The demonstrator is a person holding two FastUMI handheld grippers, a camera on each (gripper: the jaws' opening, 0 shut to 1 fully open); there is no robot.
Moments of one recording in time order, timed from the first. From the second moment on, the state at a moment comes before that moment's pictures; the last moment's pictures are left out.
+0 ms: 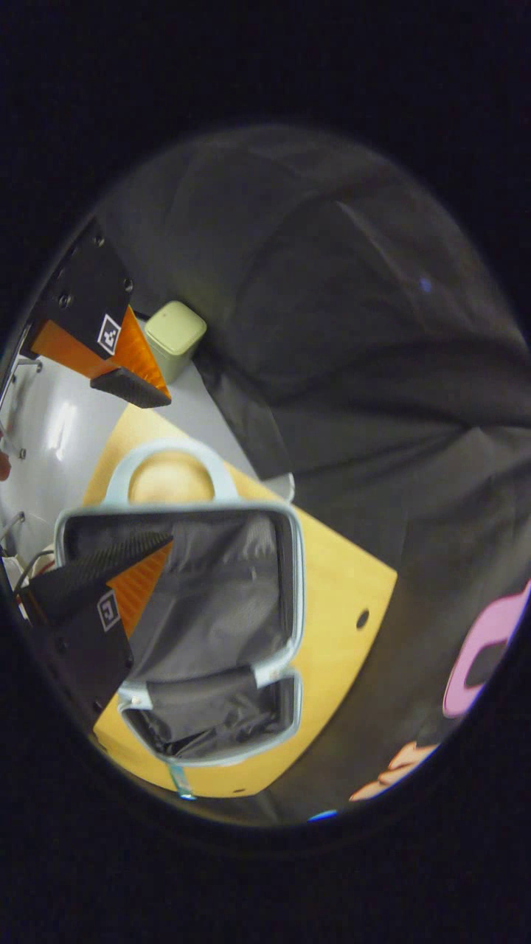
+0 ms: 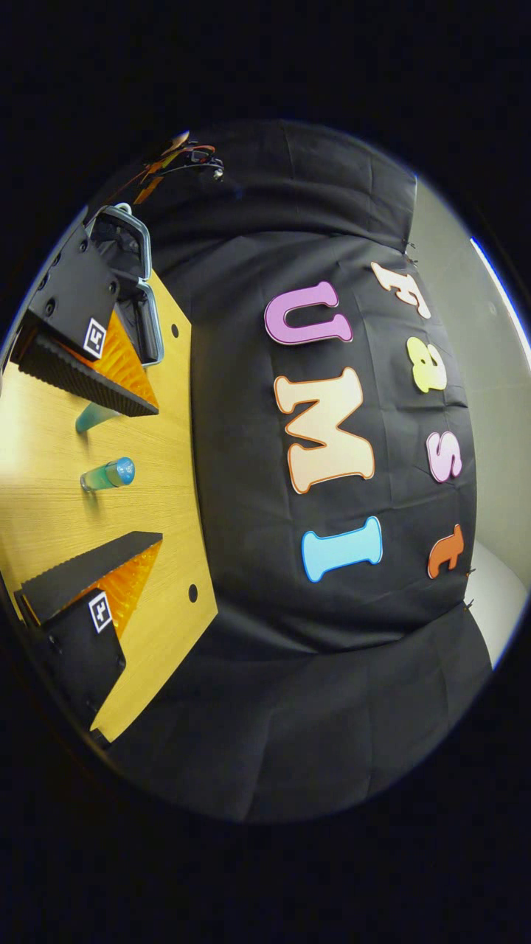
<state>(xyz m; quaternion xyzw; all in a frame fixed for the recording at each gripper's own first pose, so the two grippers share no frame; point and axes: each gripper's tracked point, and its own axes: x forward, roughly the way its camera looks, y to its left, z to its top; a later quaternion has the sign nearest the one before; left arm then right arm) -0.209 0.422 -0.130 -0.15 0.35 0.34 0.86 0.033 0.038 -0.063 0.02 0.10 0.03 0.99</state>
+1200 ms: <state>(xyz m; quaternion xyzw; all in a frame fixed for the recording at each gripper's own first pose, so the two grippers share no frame) 0.060 0.003 -0.149 -0.08 0.22 0.08 0.97 0.085 -0.012 -0.092 0.02 0.19 0.14 0.97</state>
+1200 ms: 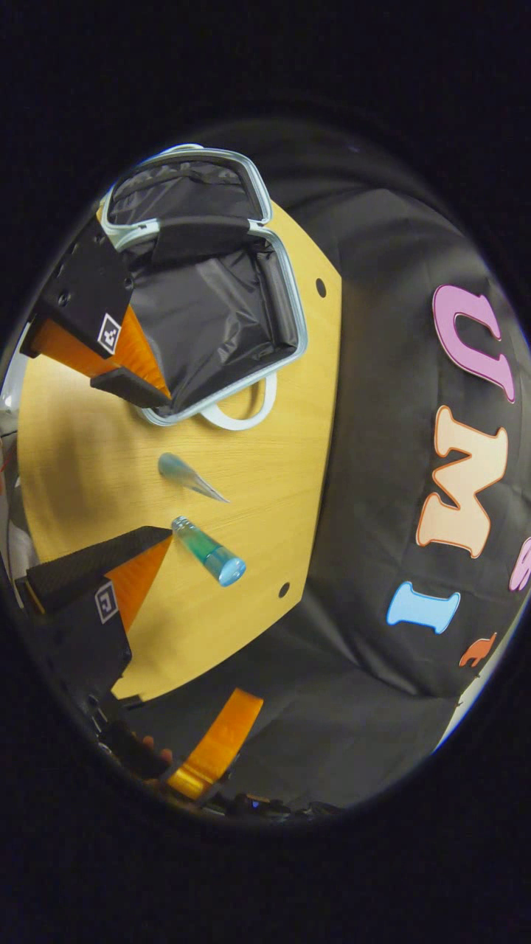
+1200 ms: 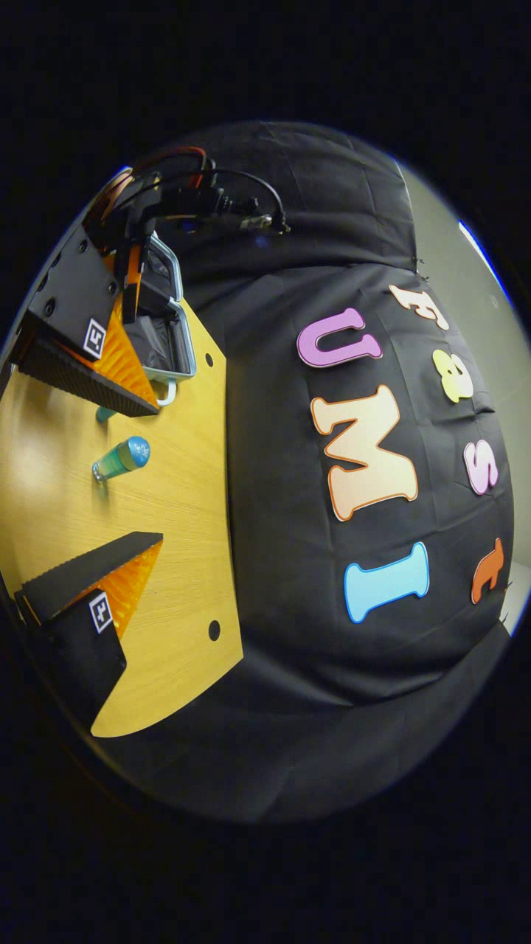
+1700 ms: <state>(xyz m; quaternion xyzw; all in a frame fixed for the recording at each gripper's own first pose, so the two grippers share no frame) 0.136 0.004 -0.204 -0.09 0.20 0.13 0.97 0.115 -0.059 -0.136 0.01 0.21 0.15 0.97</state>
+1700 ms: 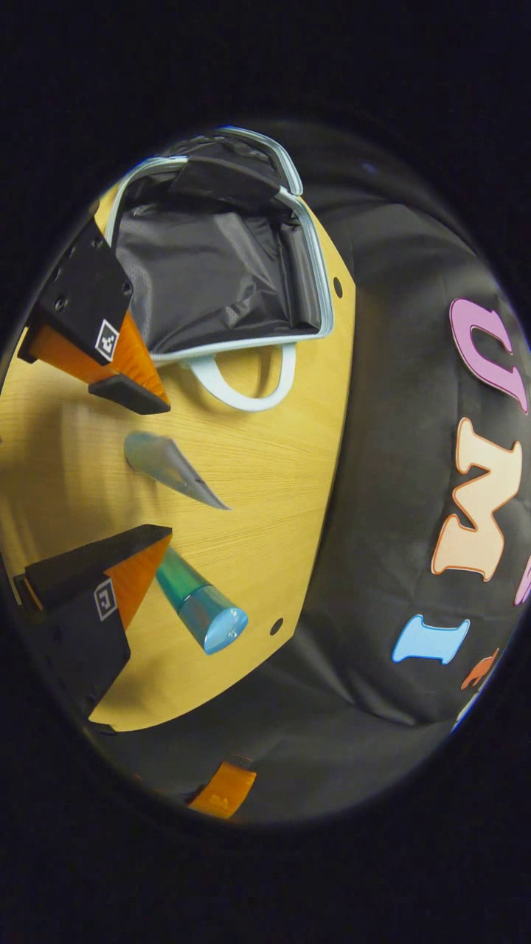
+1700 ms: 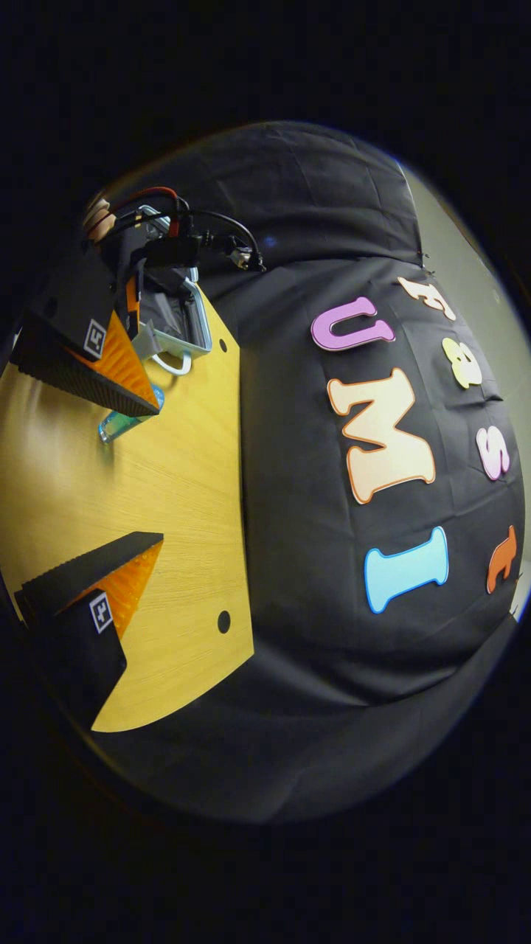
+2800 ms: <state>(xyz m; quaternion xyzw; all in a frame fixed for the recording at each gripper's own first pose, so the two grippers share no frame) 0.141 0.017 -0.157 -0.11 0.20 0.14 0.96 0.129 0.030 -0.261 -0.09 0.27 0.28 0.92</state>
